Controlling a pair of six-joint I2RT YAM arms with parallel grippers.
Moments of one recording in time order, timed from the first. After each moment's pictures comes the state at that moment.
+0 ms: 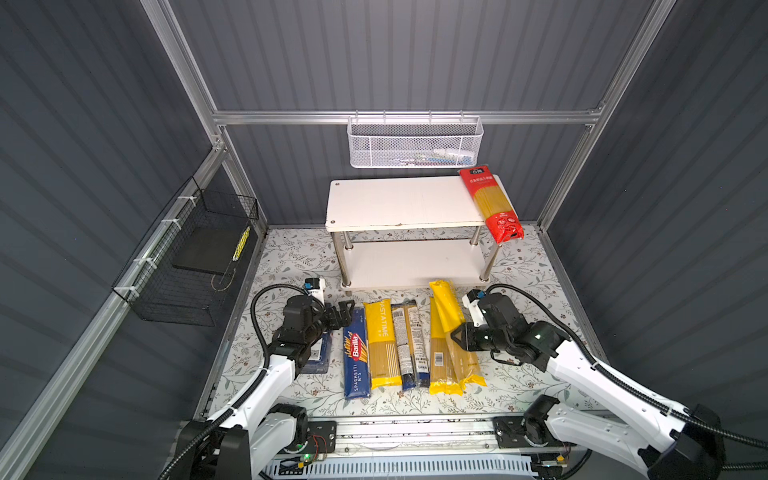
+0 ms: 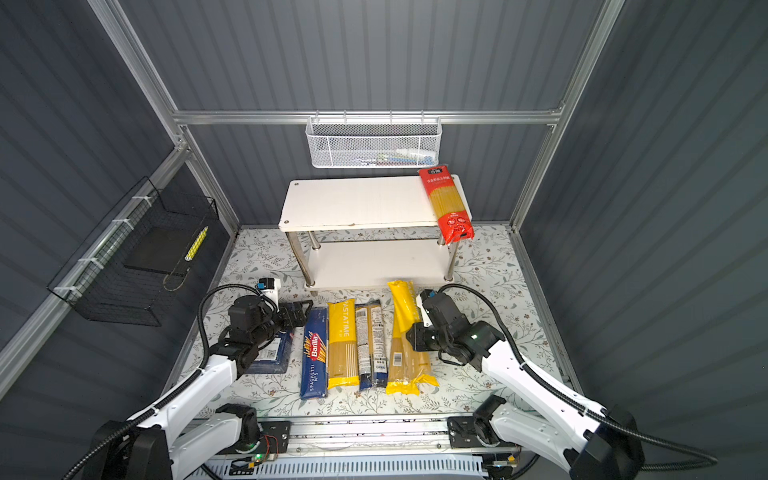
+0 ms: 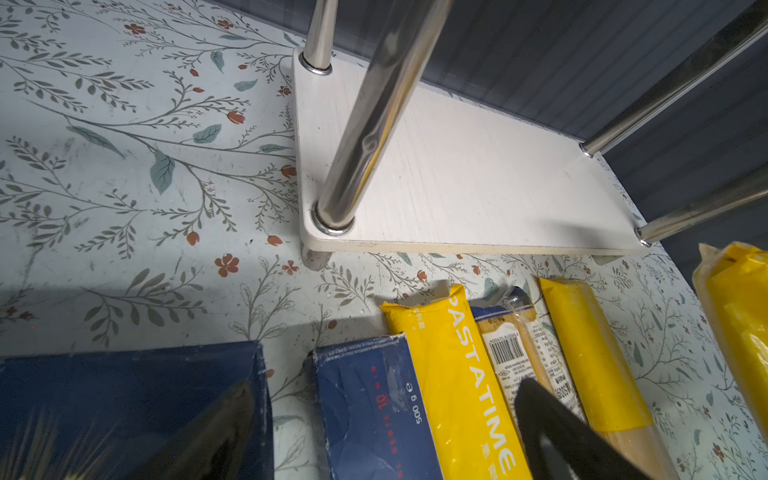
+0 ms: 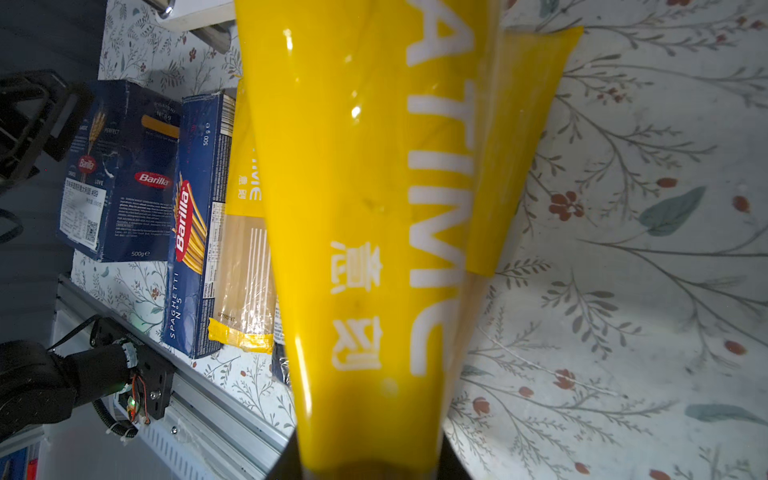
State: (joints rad) left arm -0.21 1.02 0.42 0.10 0.25 -0.33; right arm 0.68 1.01 0.76 -0.63 -0.13 0.59
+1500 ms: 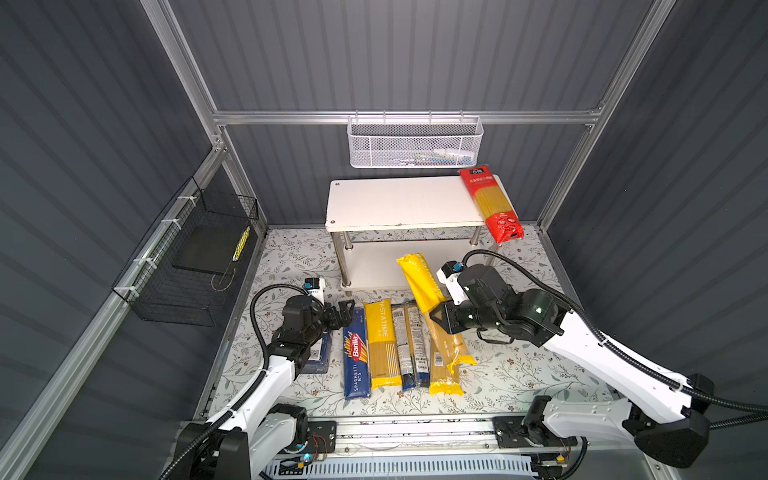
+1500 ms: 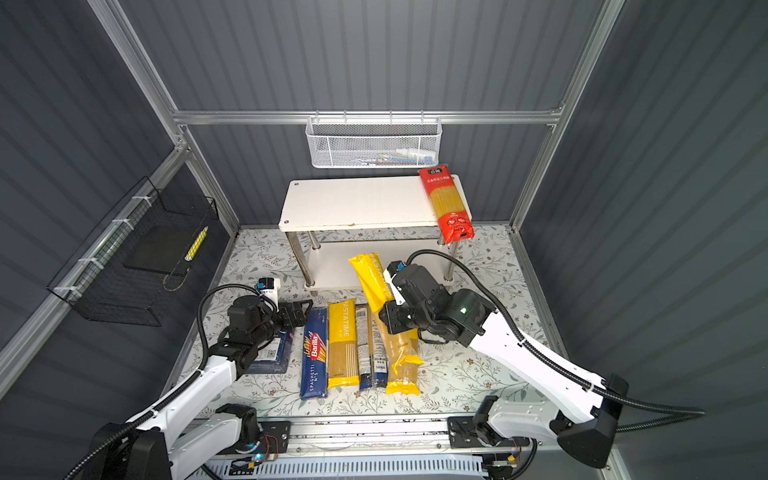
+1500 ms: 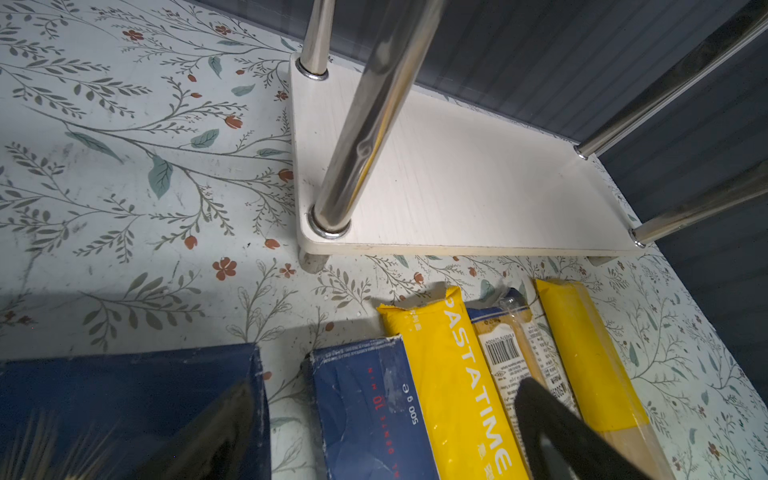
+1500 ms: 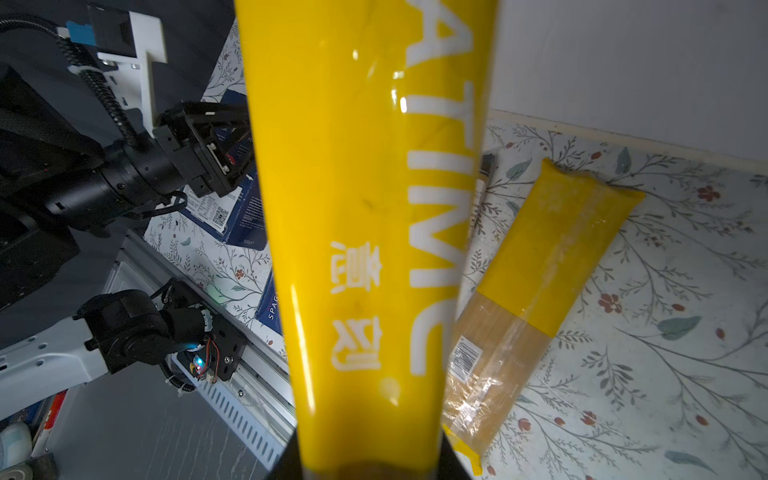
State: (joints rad) left arm -0.21 1.01 0.42 0.10 0.25 -0.33; right arm 0.88 1.20 1.30 -0.89 -0.03 0.53
